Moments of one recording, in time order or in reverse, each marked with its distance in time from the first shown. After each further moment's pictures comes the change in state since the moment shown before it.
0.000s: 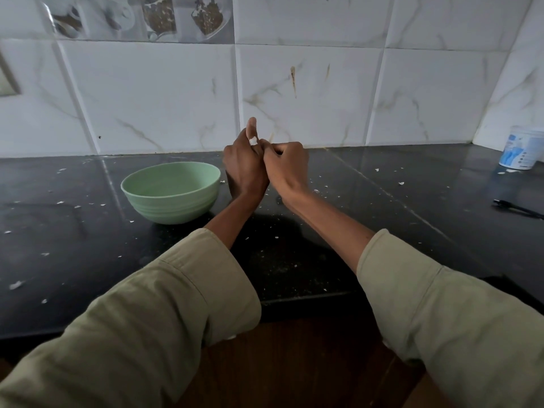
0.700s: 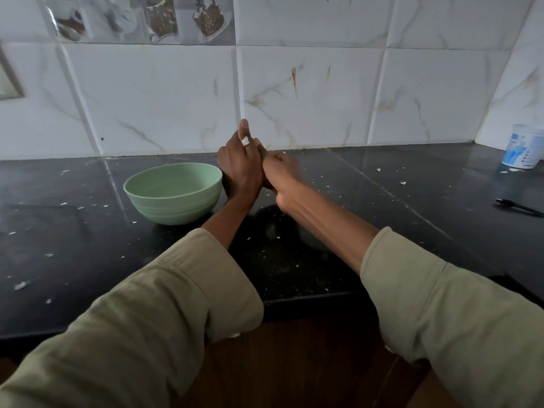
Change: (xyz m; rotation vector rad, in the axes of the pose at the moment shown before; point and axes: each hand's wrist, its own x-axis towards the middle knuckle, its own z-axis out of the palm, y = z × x) left_hand 0.002 0.000 -0.007 -0.121 0.069 0.027; right_hand 0.003 0.006 0.016 0.313 -0.137 0.397
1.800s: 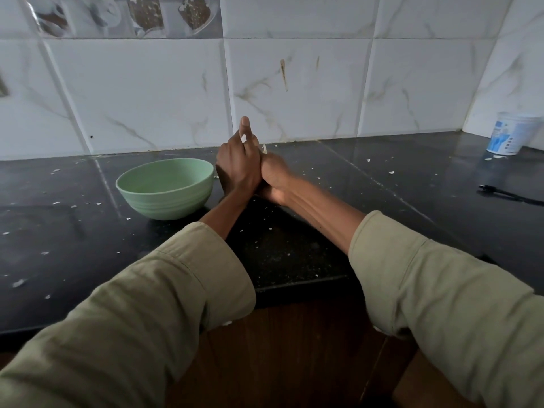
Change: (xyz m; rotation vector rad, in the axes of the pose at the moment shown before) left_hand -0.006 -0.005 0.008 0.132 -0.125 0.025; right_hand -0.015 -0.001 -0.010 0.245 -0.339 0.117
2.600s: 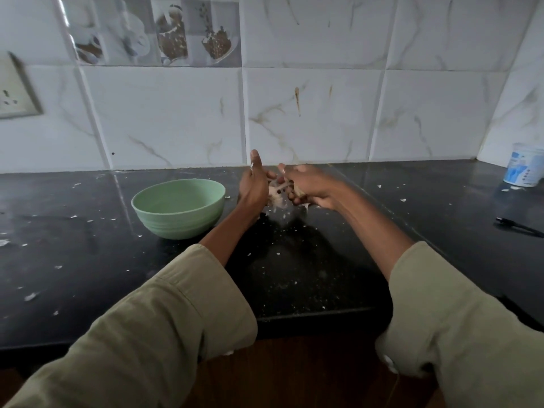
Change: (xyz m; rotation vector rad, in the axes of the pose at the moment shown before) left_hand 0.002 -0.007 0.006 -0.362 -0.276 -0.352; right_hand 0.007 -0.047 -0.059 -0.642 -0.060 -0.024
